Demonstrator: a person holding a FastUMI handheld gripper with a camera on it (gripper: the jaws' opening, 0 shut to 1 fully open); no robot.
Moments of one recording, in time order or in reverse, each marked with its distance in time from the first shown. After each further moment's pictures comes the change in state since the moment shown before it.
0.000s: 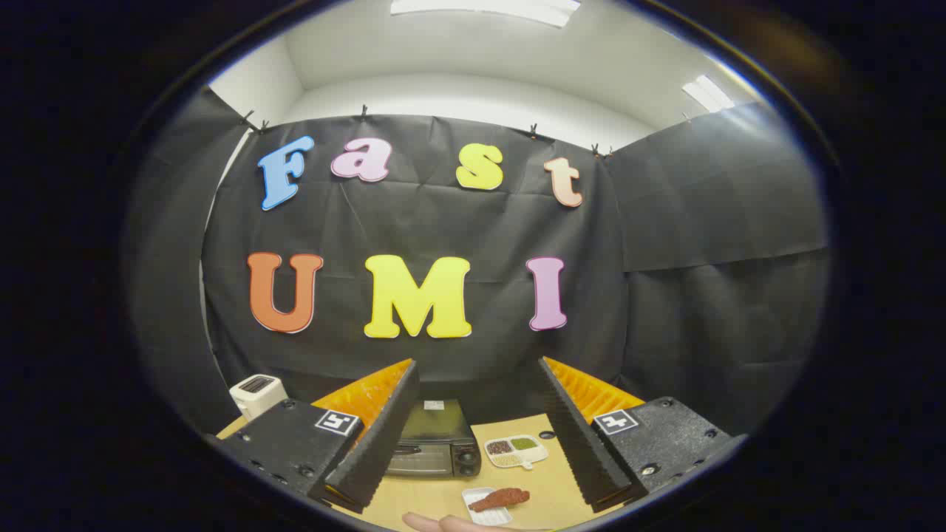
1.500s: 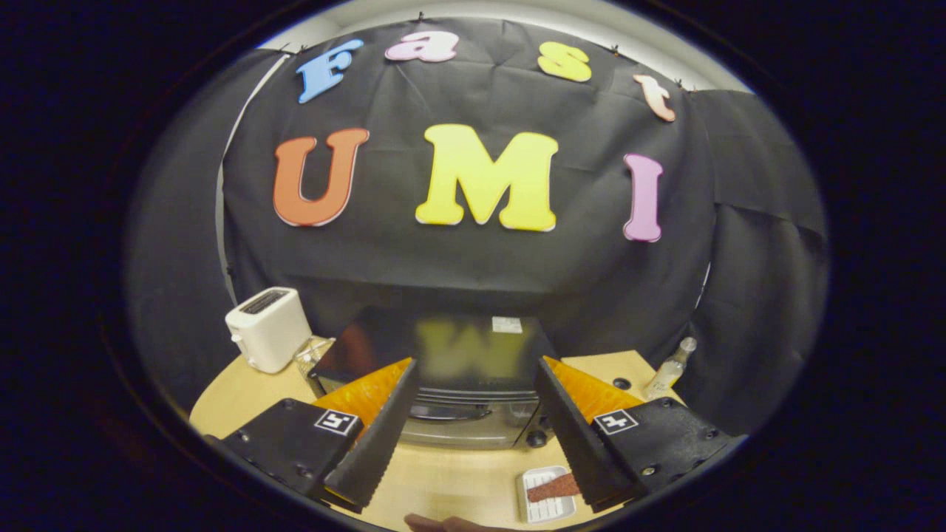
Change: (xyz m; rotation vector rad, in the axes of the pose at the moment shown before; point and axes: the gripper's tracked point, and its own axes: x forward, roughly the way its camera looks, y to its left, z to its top) arm 0.134 0.121 -0.215 -0.101 0.447 0.189
